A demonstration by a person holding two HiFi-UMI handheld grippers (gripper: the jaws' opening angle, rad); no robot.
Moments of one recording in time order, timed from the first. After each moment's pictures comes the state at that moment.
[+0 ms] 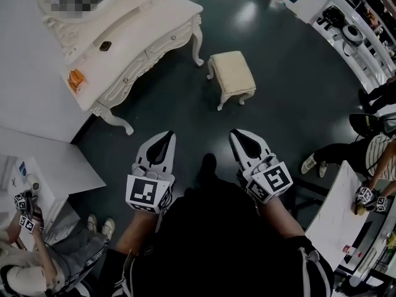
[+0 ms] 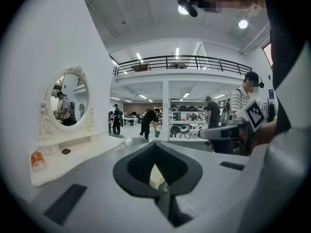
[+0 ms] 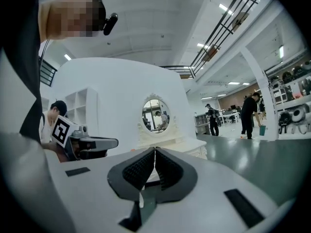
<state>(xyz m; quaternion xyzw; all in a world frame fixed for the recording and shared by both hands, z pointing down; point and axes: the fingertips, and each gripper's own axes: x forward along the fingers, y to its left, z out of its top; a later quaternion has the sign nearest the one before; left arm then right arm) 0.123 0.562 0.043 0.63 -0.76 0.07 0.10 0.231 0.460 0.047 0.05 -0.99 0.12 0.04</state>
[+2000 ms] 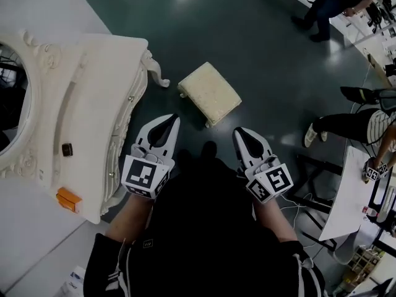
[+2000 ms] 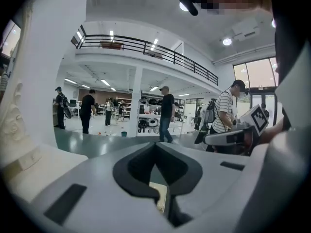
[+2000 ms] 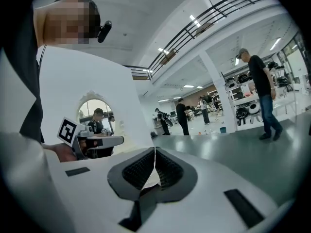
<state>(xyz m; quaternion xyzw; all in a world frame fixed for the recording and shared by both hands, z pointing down) -0.108 0.165 0.087 0.81 -0.56 0.09 0.14 0.042 0.152 0.094 0.31 -0.93 0.19 0.04</state>
